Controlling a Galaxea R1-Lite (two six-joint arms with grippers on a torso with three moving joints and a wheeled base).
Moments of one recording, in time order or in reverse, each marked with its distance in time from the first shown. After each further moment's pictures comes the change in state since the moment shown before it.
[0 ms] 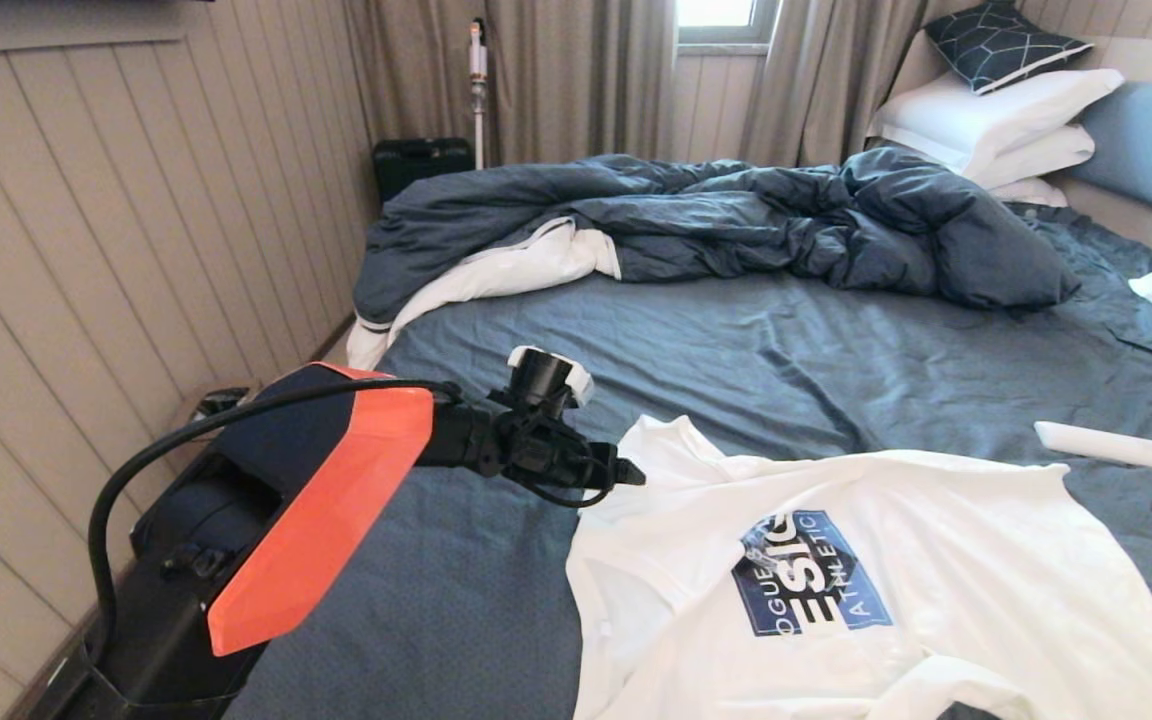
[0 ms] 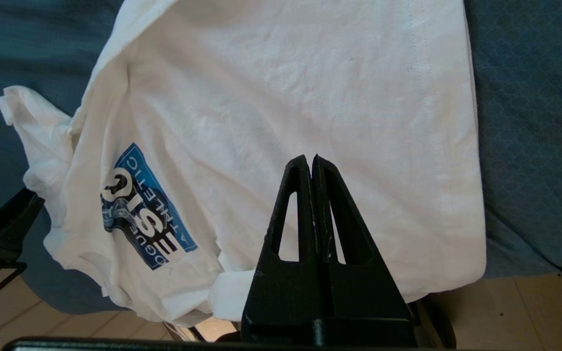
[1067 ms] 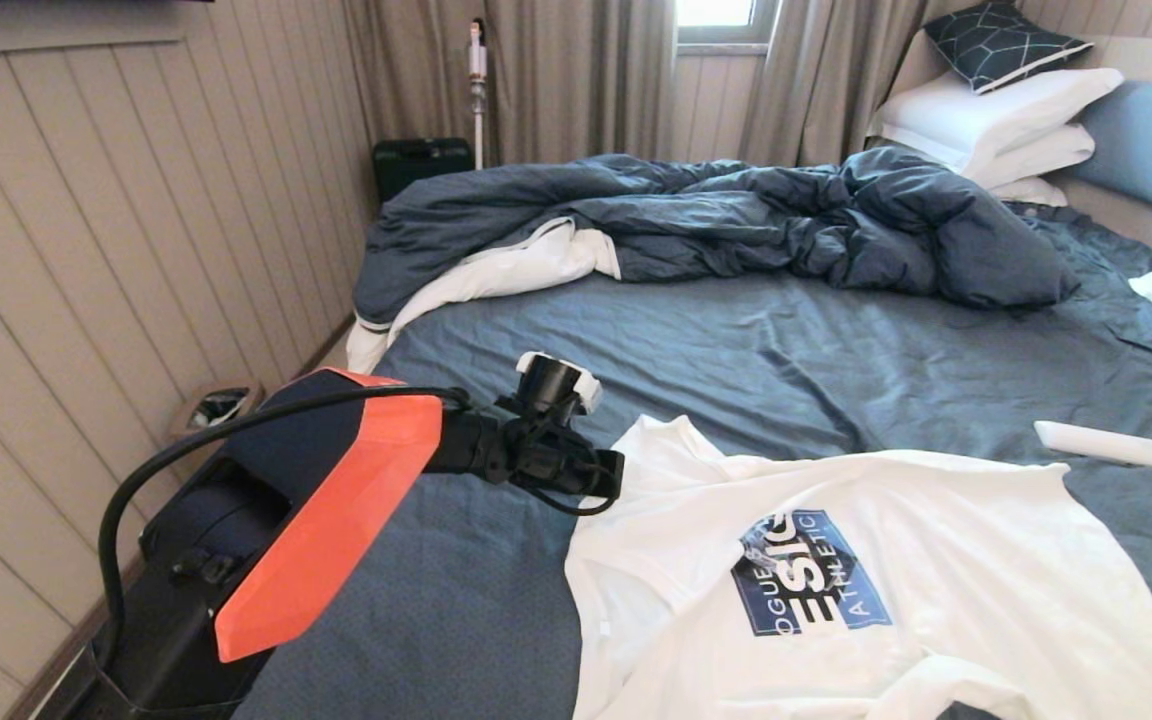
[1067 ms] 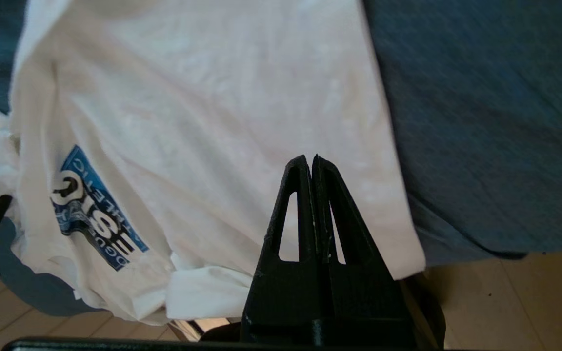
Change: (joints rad) left arm -0.002 0.007 0.000 -0.004 0.008 0.012; right arm -0.123 0.066 0.049 -0.003 -0.005 -0.111
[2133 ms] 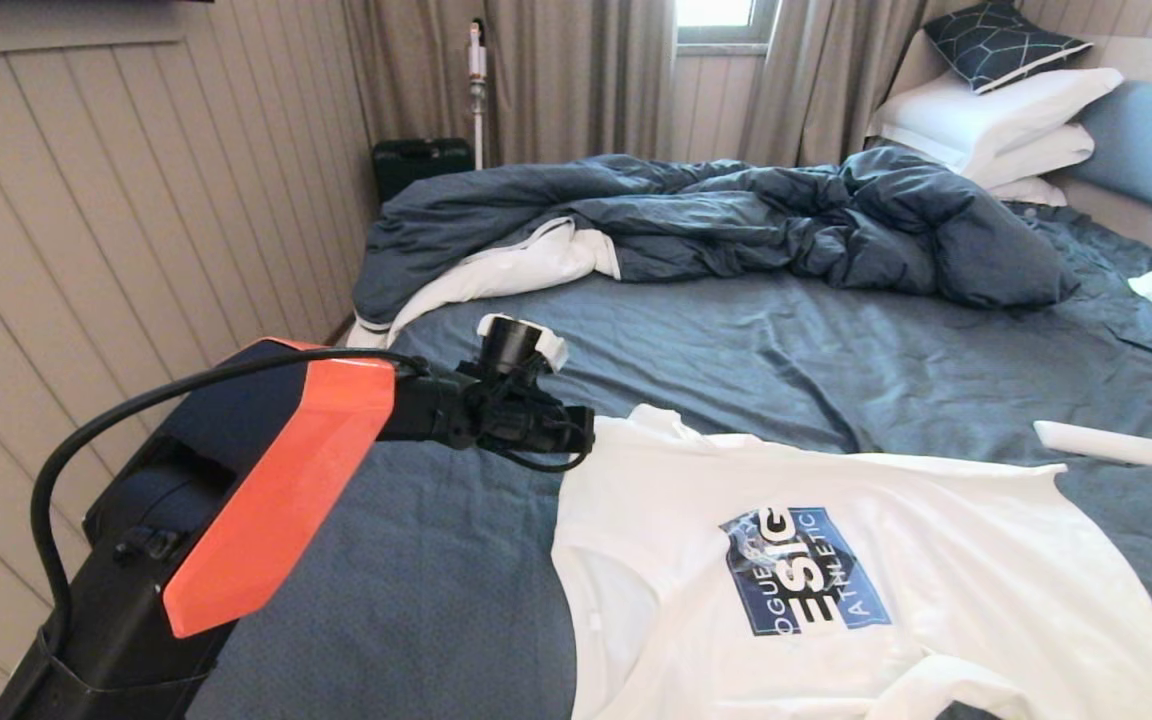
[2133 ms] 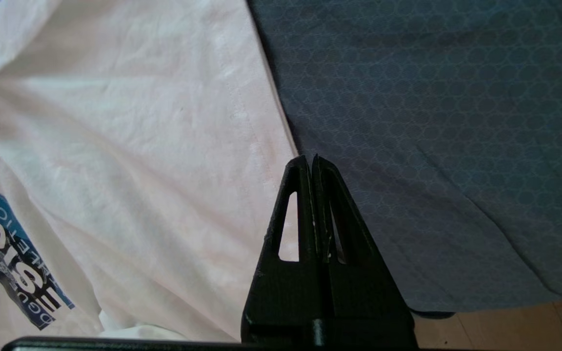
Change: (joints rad) left arm 0.083 -0.059 -0.001 -0.038 0.001 -0.011; right arm -0.028 0.021 0.105 -0.270 -0.041 -0.040
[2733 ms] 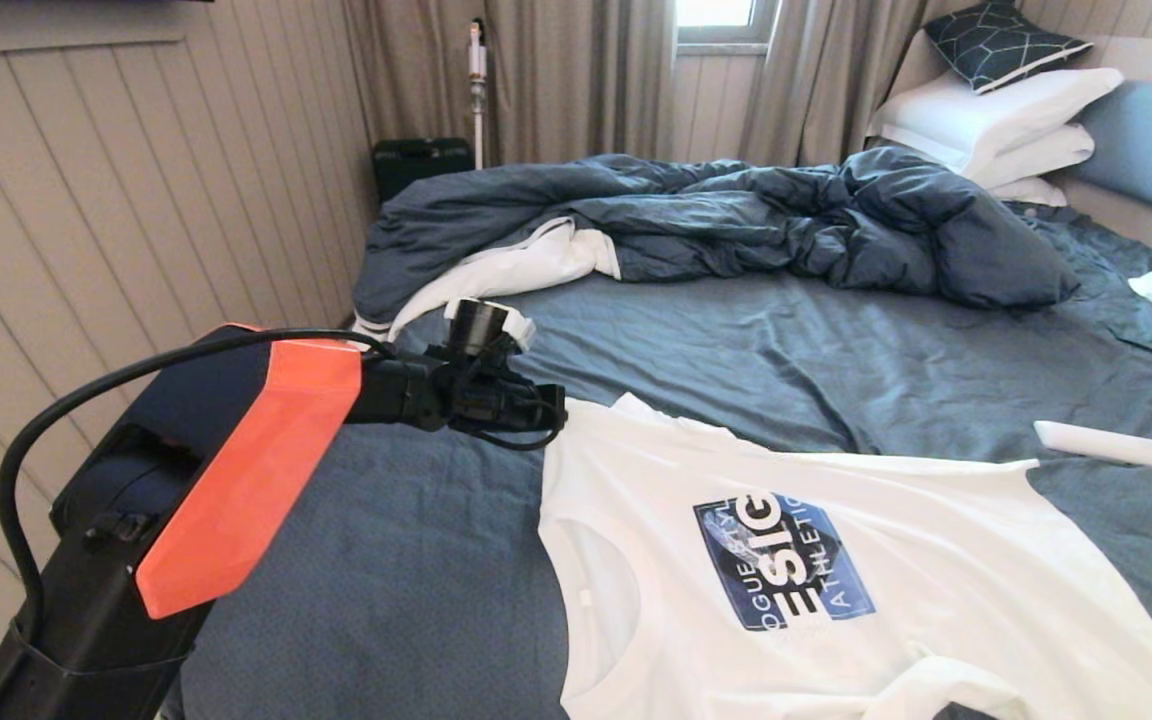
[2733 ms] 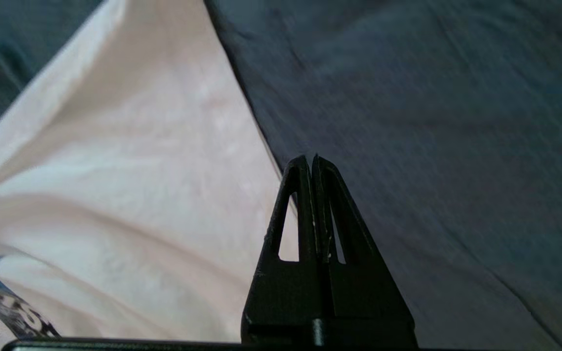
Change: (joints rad) left arm 0.061 -0.020 0.000 -0.013 0.001 0.000; right arm 0.063 0.066 -0.124 -0.029 0.001 0.092
